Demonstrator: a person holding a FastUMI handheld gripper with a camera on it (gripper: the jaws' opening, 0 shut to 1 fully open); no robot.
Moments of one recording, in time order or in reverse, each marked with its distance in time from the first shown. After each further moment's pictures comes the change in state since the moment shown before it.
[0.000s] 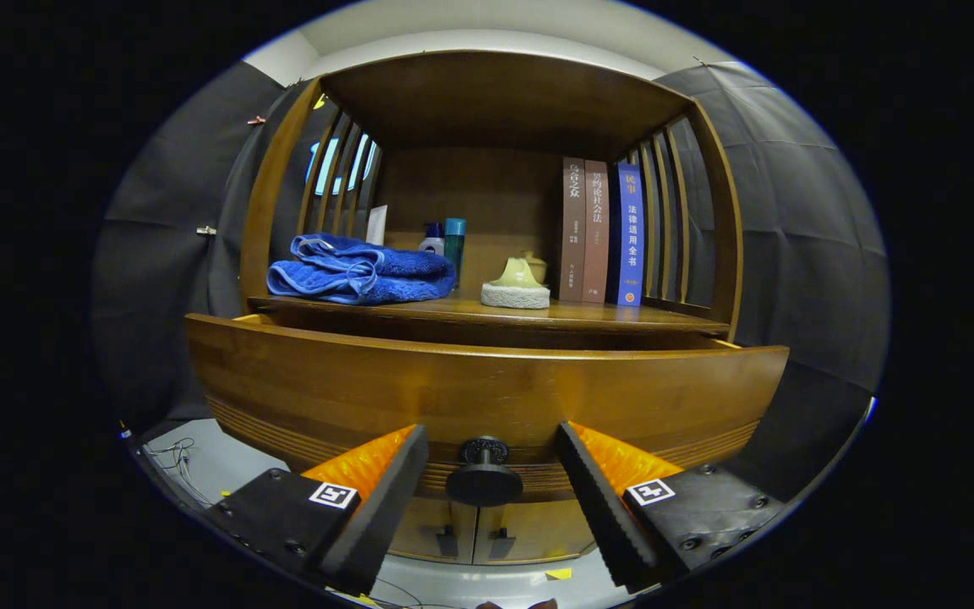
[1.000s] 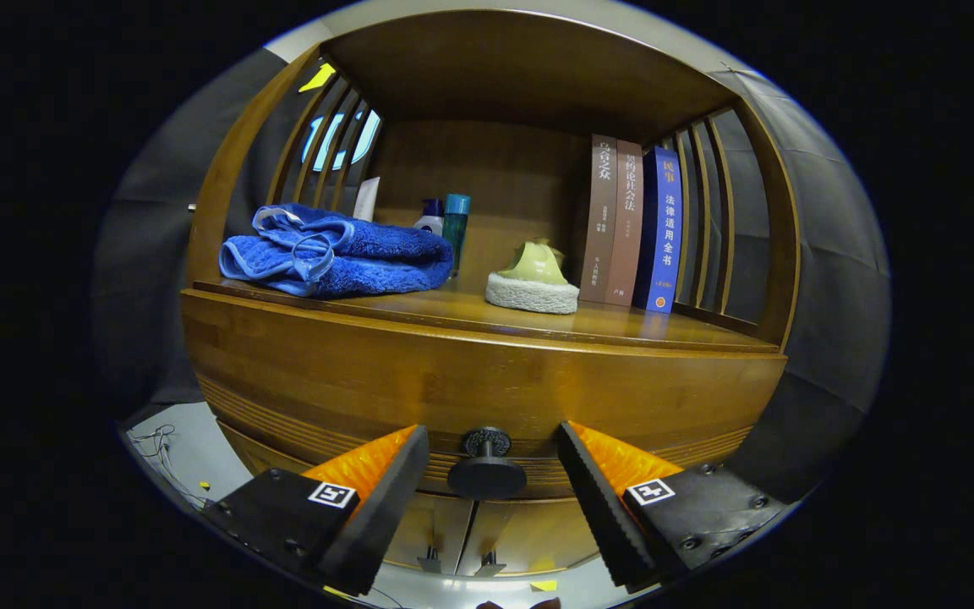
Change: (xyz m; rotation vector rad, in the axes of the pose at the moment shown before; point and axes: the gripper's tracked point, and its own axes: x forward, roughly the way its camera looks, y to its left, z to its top) arm 0.063 0.004 -0.005 -0.052 0.075 0.002
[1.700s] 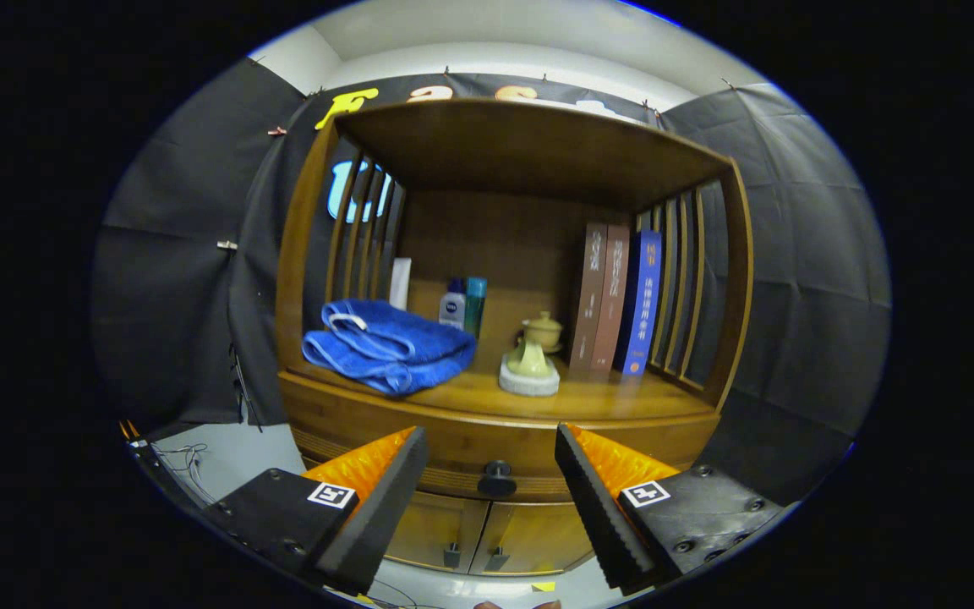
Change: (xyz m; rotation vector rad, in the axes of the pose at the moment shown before) arm -0.132 0.004 0.126 0.013 -0.160 0.062
